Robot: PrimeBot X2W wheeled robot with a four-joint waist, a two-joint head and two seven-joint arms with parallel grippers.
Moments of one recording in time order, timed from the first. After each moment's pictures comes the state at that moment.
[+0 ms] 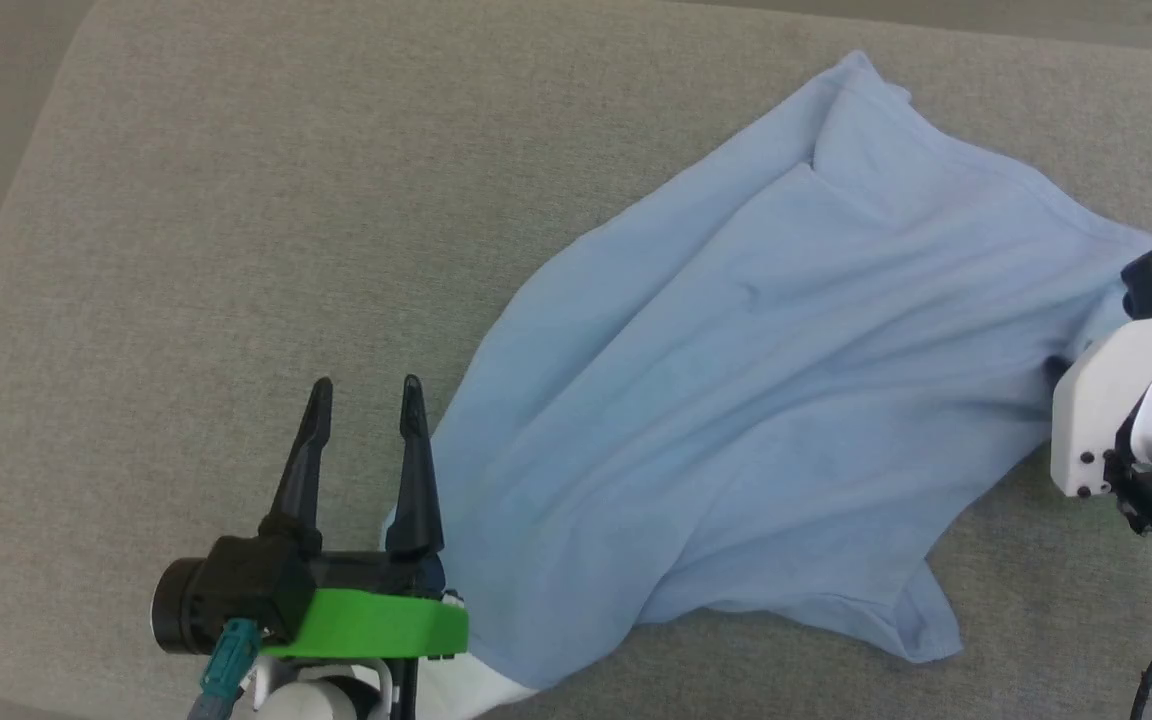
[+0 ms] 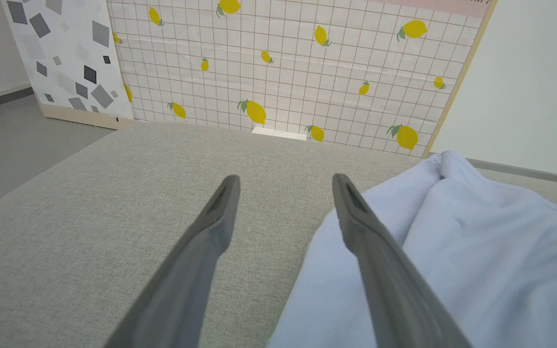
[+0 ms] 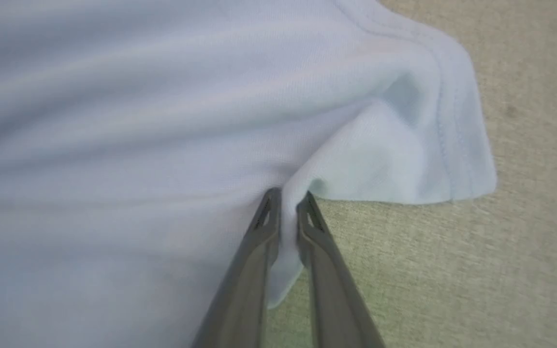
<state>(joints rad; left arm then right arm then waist) 0.00 0.07 -0.21 -0.17 -0.21 0.12 -0.26 -0.39 -0.25 -0.11 0.19 0.13 0.13 0.76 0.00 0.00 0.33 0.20</state>
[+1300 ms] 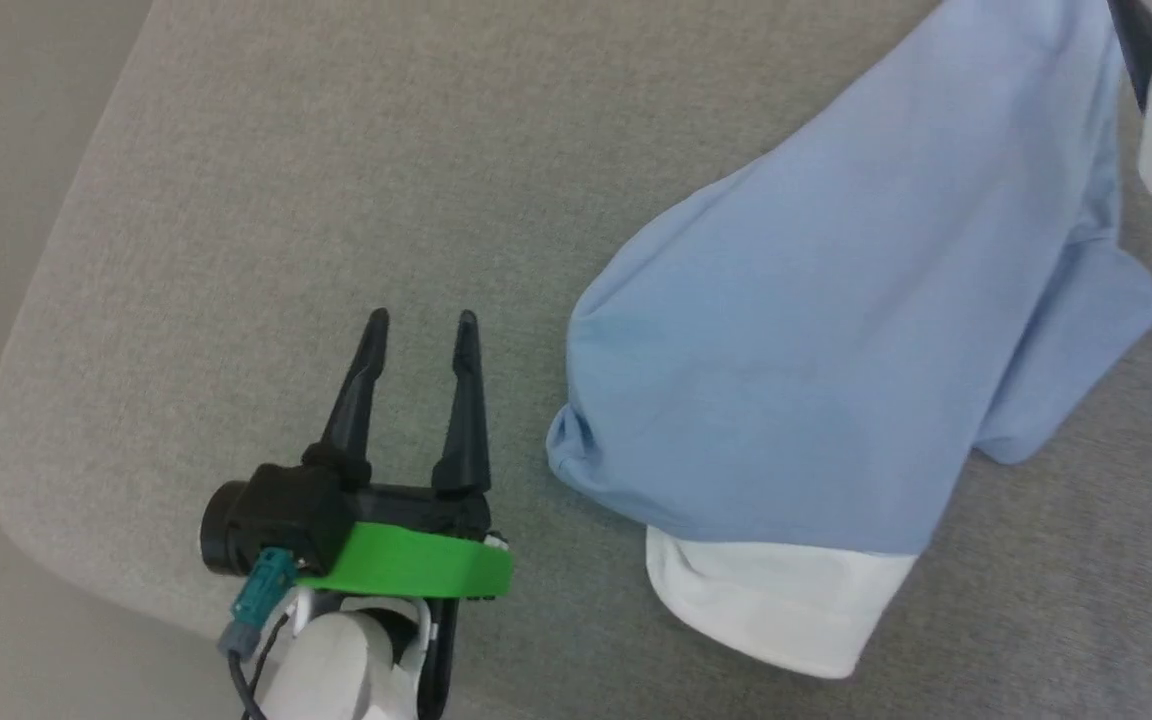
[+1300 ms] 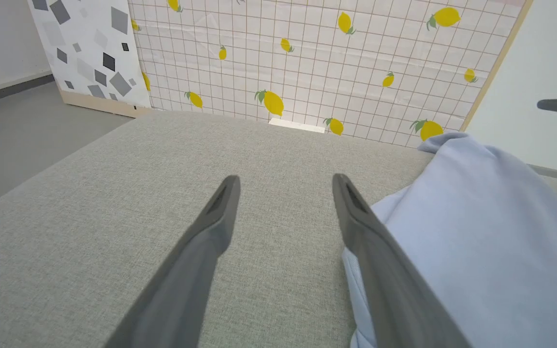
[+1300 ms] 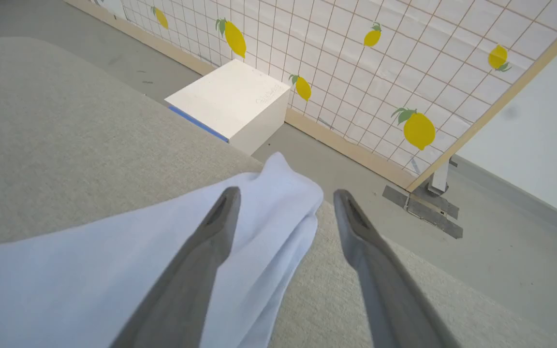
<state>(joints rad) -0.14 0.05 -0.28 -0.11 -0.26 0.11 -0.26 -0.89 -0.46 0.16 0.34 0.22 0.13 0.43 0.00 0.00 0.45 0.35</state>
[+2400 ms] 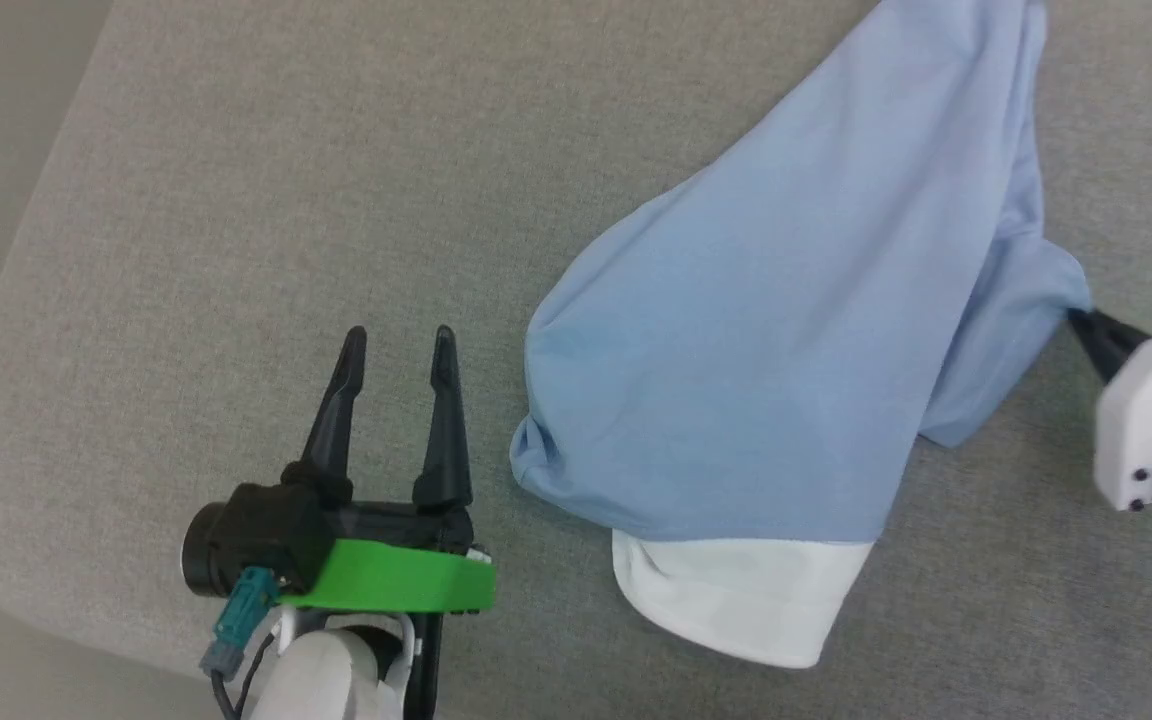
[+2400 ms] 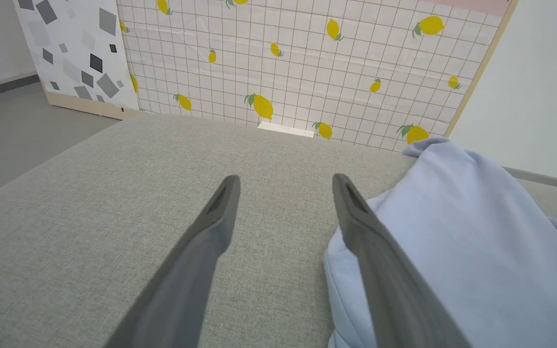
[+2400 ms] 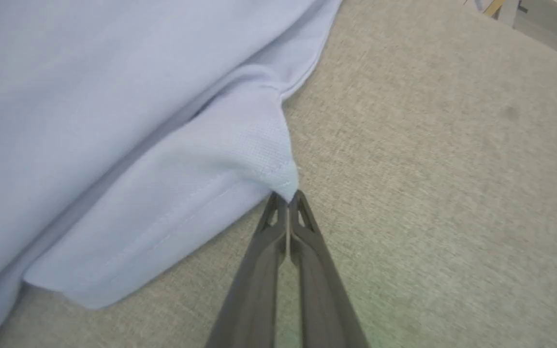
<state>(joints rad) -0.10 0.05 -0.25 -0.13 -0.26 0.11 -0.26 -0.32 -0.46 0.04 -0.02 0.32 0.13 0.63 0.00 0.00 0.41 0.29</state>
